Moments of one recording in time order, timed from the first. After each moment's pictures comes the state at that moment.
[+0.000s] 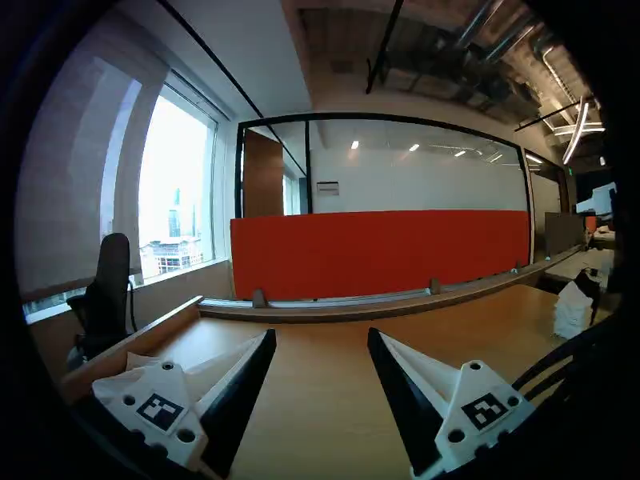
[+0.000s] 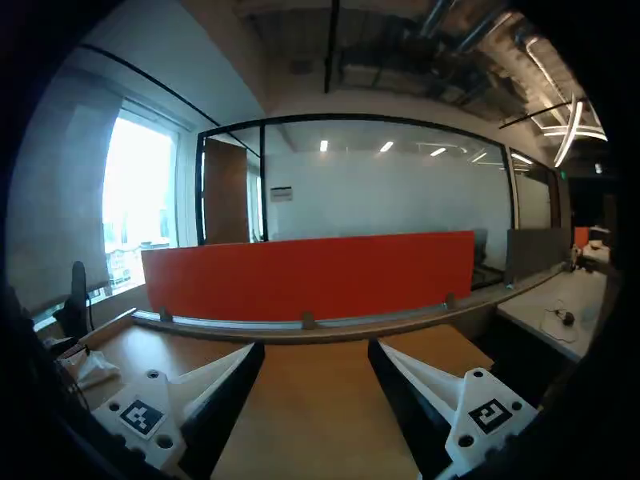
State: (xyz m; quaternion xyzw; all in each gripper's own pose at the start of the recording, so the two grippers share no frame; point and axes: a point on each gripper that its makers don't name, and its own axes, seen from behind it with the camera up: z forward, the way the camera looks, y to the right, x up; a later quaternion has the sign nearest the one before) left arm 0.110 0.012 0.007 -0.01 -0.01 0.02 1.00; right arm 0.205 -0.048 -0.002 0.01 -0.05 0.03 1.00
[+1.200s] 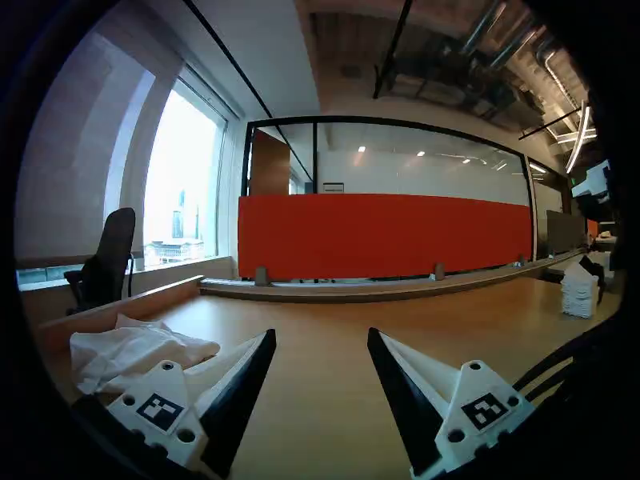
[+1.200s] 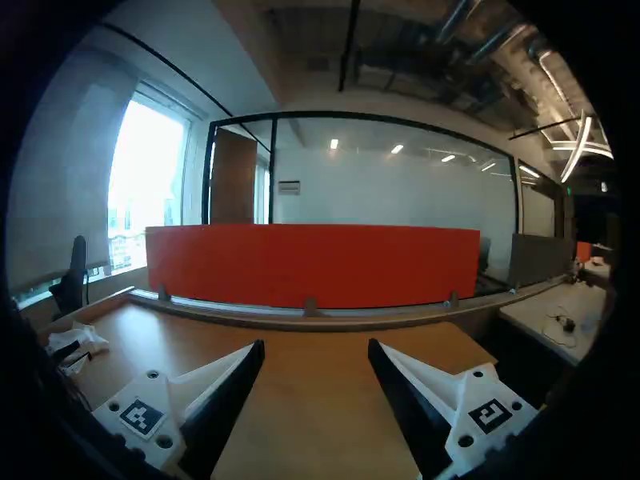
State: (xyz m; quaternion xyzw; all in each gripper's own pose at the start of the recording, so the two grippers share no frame) left arm 0.015 0.001 0.002 0.00 0.01 0.00 1.00; right arm 0.155 -0.065 0.000 0.02 -0.05 -0.01 1.00
